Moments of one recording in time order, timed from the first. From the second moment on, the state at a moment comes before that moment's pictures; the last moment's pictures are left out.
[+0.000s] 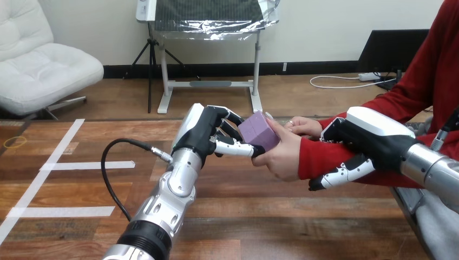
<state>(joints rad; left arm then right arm) -0.67 0.03 -0.18 0.91 0.32 -0.07 0.09 -0.52 -0.71 0.26 0.71 -0.41 -0.55 0.30</state>
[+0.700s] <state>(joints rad) -0.67 0.03 -0.19 0.91 0.32 -0.07 0.05 -0.51 -0.71 0.24 0.70 -0.41 -0.55 0.31</state>
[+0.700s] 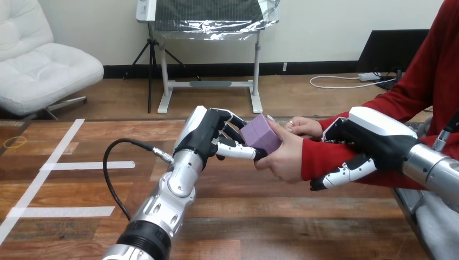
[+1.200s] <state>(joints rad) -0.66 0.06 -0.20 0.83 0.32 -0.02 -0.11 -0.51 -0.71 0.23 0.70 -0.39 -0.54 0.33</state>
